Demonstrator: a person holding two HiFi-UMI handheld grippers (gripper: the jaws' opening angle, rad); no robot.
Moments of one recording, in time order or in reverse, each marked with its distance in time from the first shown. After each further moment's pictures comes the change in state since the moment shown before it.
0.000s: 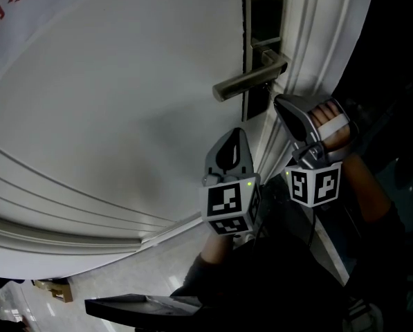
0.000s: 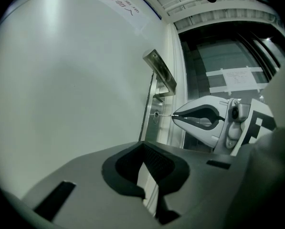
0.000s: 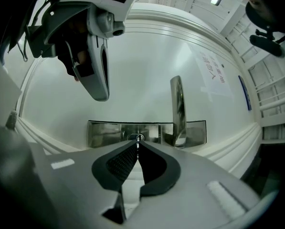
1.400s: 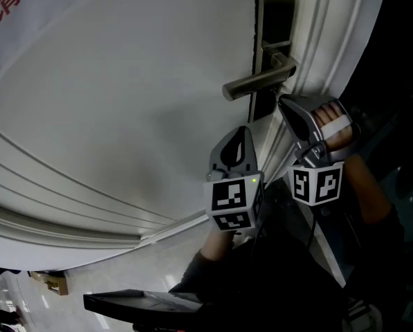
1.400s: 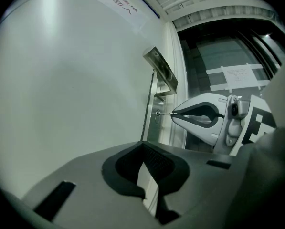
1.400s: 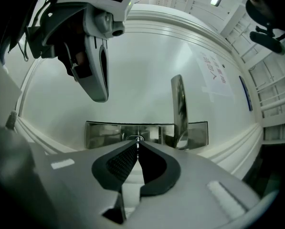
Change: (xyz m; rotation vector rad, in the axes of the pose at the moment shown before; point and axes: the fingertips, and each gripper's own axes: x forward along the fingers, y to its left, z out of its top) left arm 0.003 0.003 0.000 0.020 0.006 0.006; right arm 0.007 -0.002 0.003 -0.004 -0.014 0.004
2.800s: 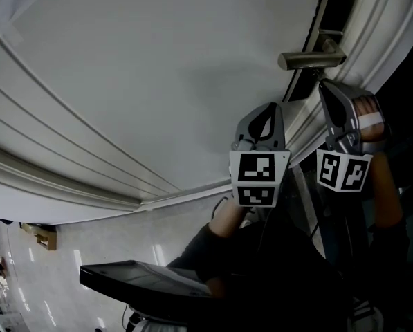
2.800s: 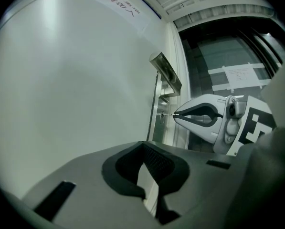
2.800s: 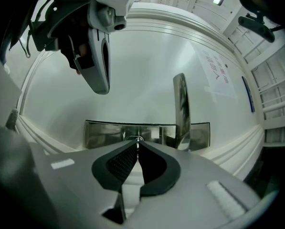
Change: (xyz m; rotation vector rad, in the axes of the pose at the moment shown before) left arm -0.011 0.011 0.003 -0.002 0.007 0.021; right arm 0.003 -0.002 0.002 -0.017 0.015 0.020
